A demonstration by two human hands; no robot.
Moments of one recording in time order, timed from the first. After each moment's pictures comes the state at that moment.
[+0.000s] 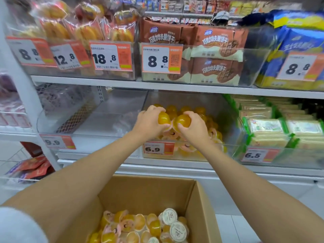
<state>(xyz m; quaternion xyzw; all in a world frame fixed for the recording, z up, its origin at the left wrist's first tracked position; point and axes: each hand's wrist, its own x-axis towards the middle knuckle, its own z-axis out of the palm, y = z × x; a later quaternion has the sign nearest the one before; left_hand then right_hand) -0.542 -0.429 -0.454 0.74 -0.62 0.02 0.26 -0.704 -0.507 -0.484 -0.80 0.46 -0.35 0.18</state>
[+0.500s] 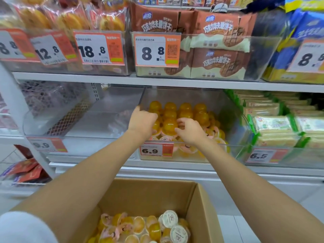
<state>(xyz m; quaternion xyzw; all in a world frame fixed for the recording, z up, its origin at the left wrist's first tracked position) -0.524 -0.457 -0.476 0.74 -0.64 0.22 0.00 -0.692 -0.534 -0.502 -0.84 0.44 -0.22 0.23</state>
